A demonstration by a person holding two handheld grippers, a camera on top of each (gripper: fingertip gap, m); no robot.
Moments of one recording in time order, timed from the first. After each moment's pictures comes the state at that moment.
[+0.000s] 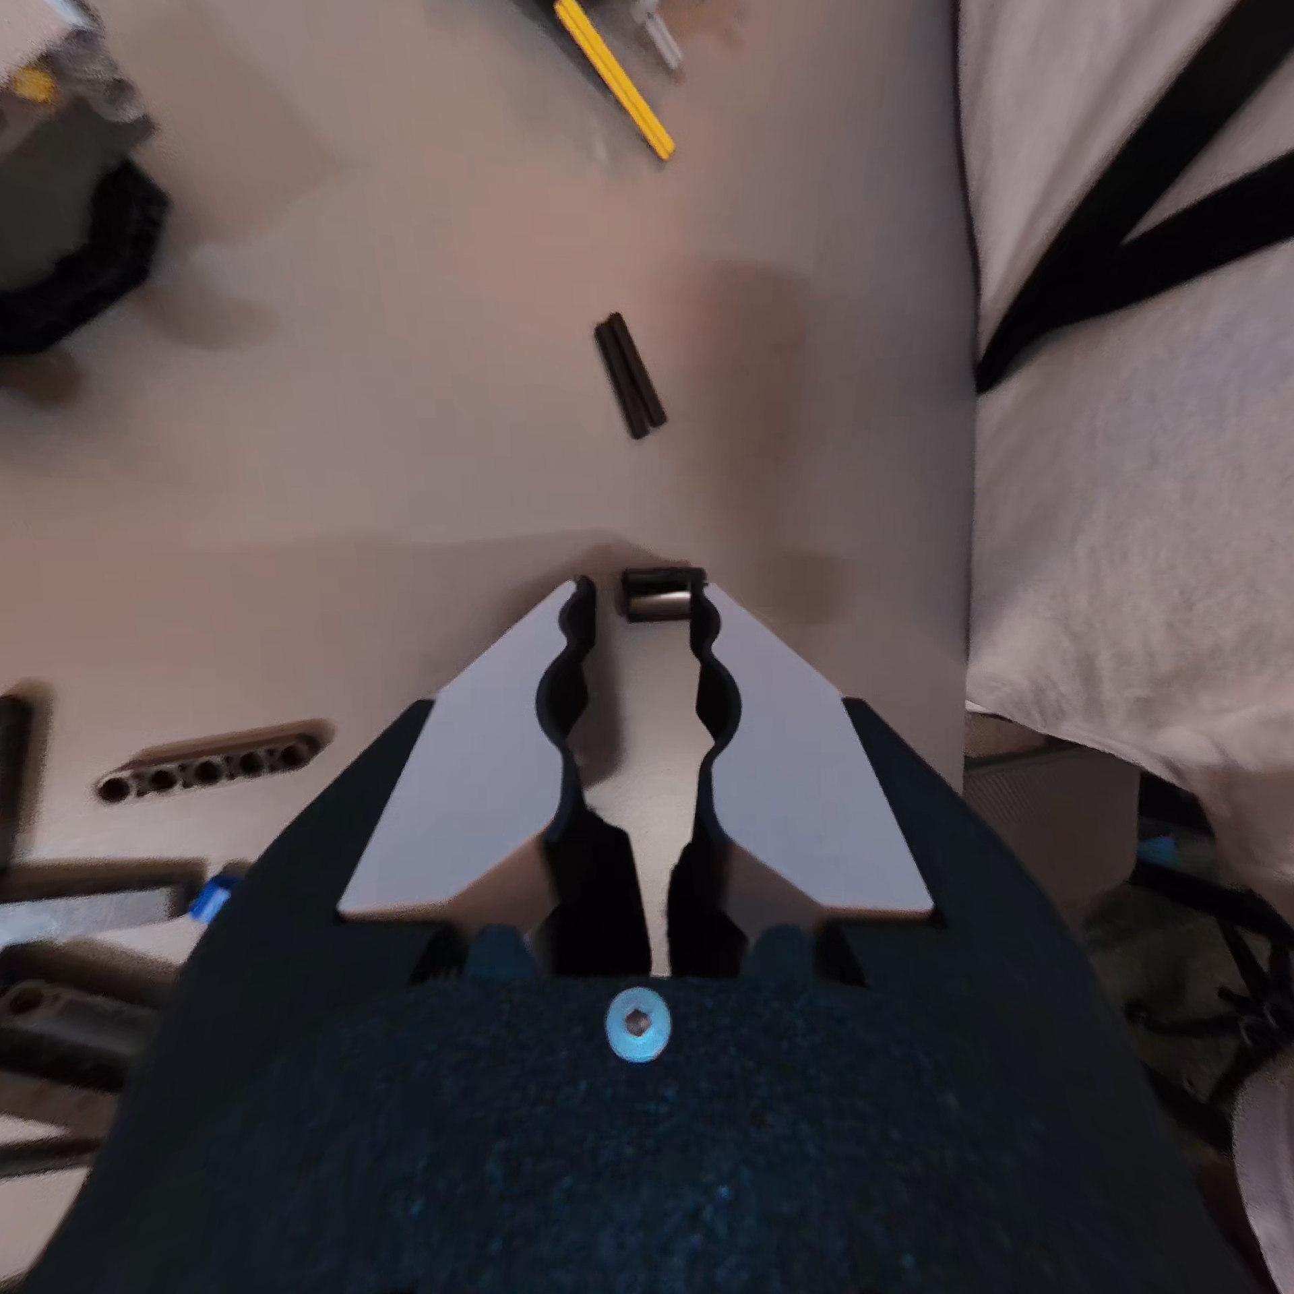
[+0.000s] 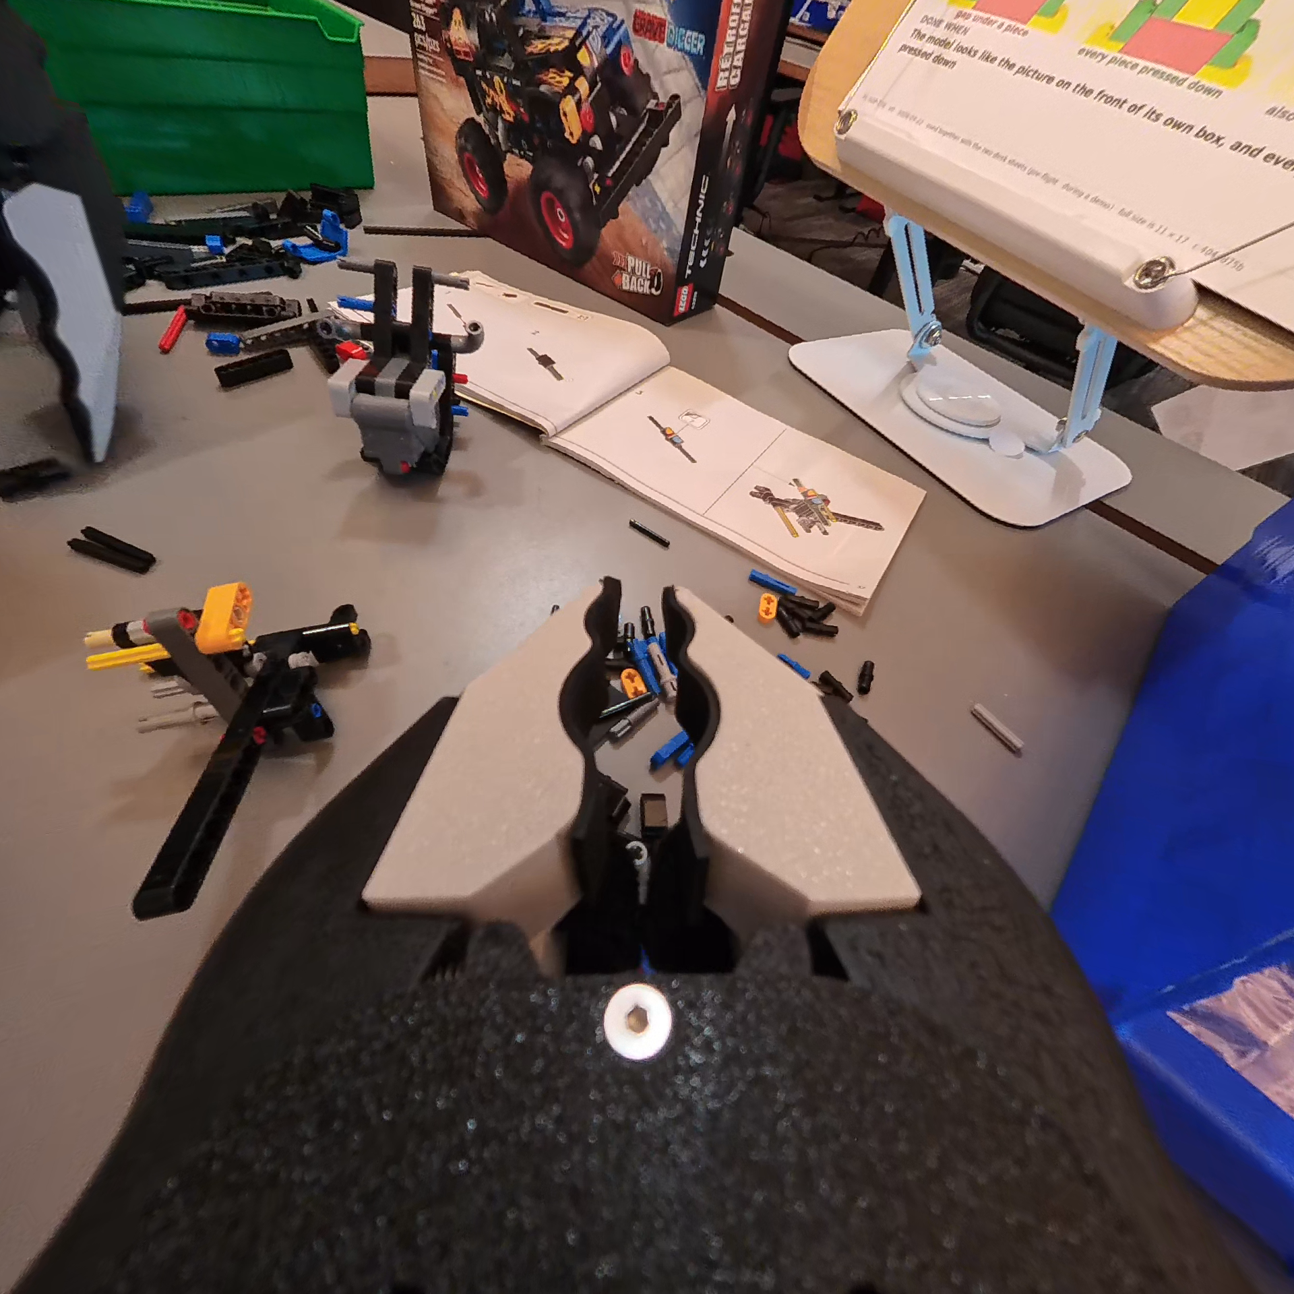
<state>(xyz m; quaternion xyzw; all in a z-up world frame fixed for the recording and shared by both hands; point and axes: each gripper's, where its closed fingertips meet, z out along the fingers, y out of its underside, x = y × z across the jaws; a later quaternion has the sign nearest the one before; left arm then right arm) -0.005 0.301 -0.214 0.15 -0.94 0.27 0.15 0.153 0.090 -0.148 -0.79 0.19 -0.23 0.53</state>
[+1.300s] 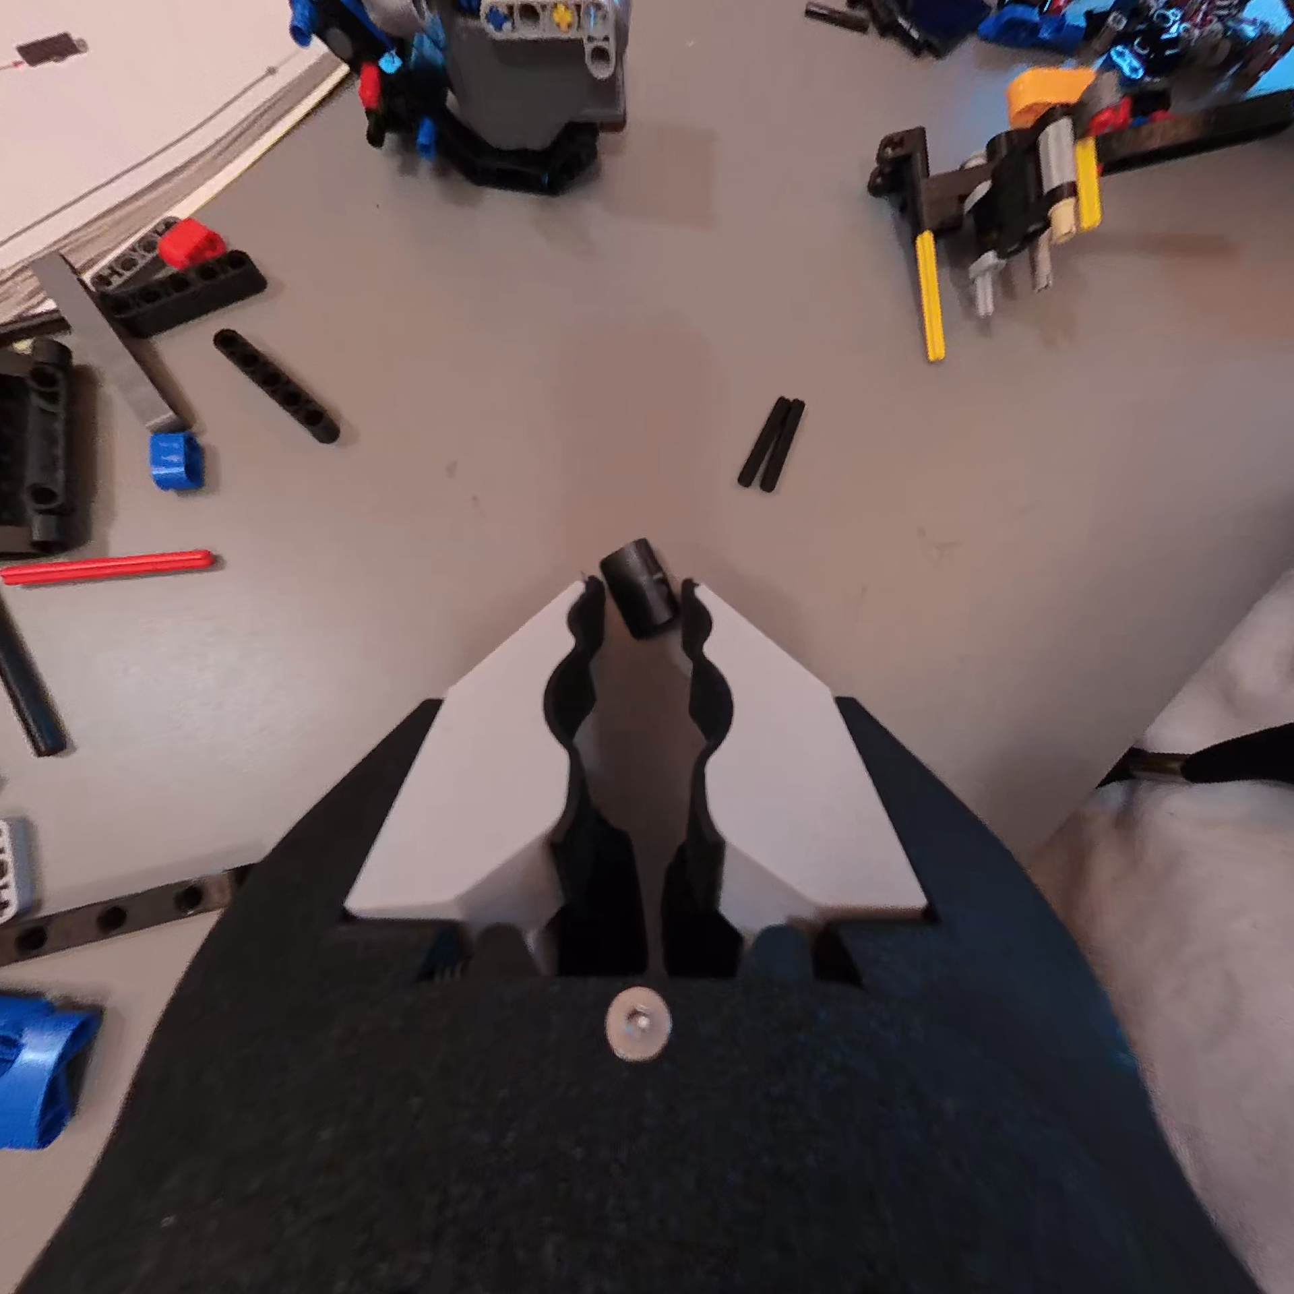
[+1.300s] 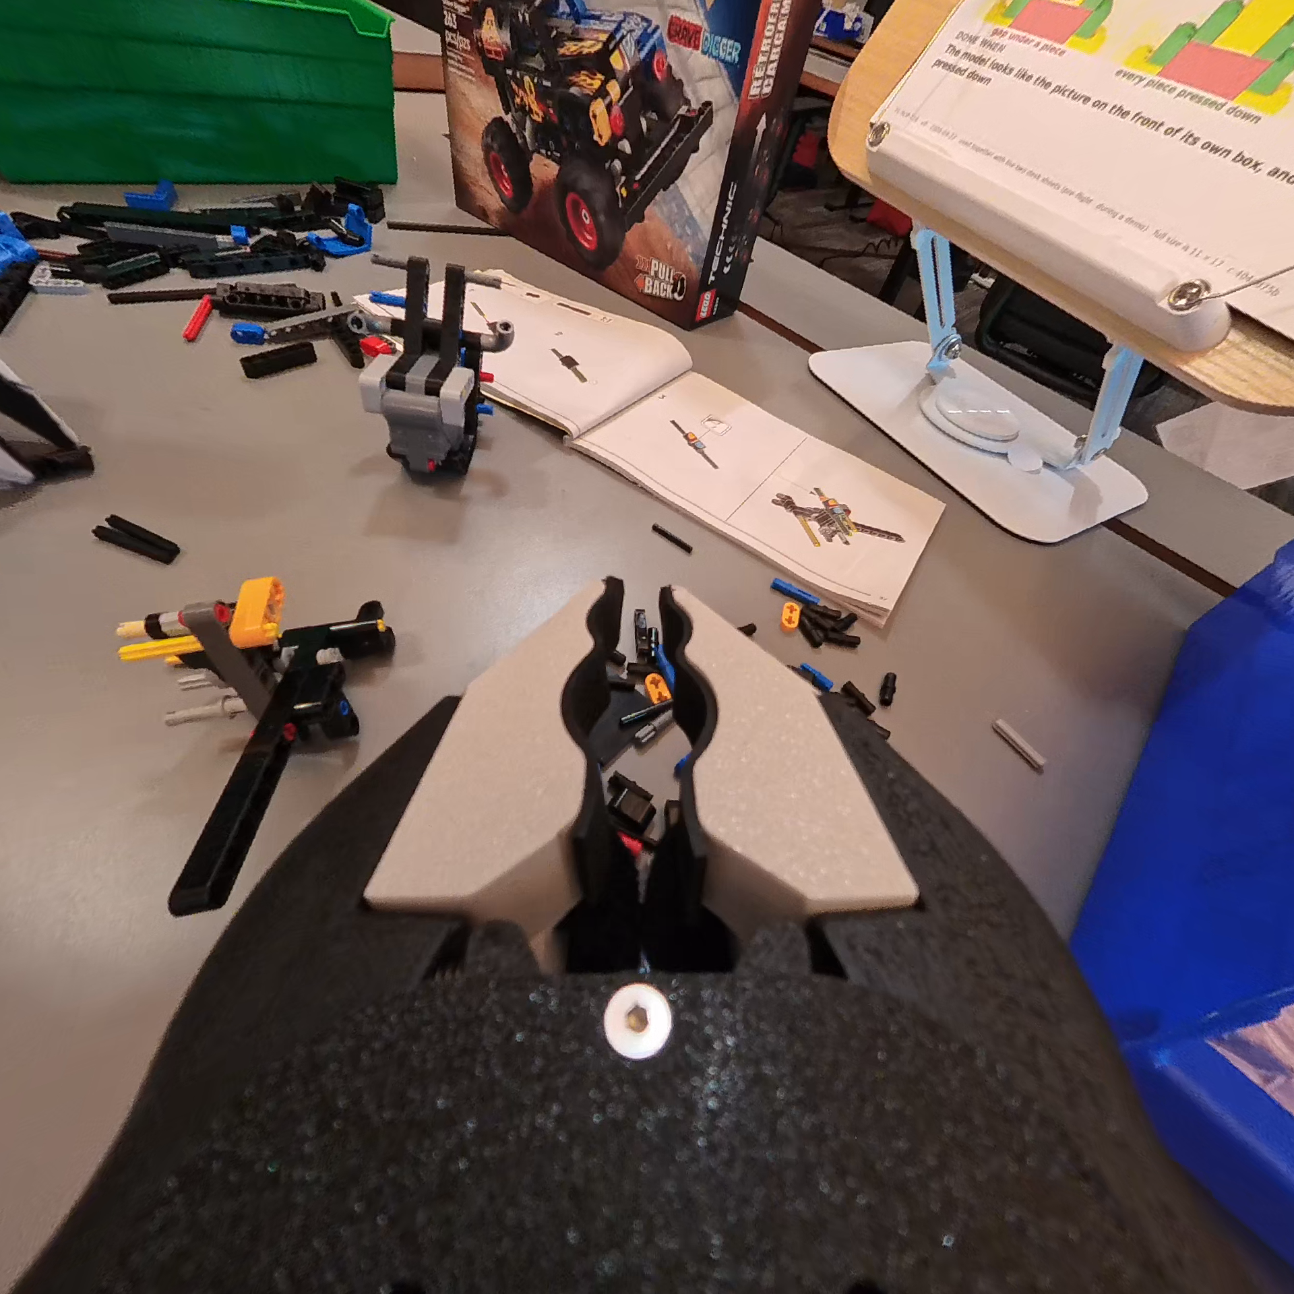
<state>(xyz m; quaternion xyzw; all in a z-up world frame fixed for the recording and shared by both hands) -0.008 0.300 -0.219 0.49 -0.79 0.34 -0.15 0.144 0.097 -0.149 -0.80 0.18 -0.23 0.53</state>
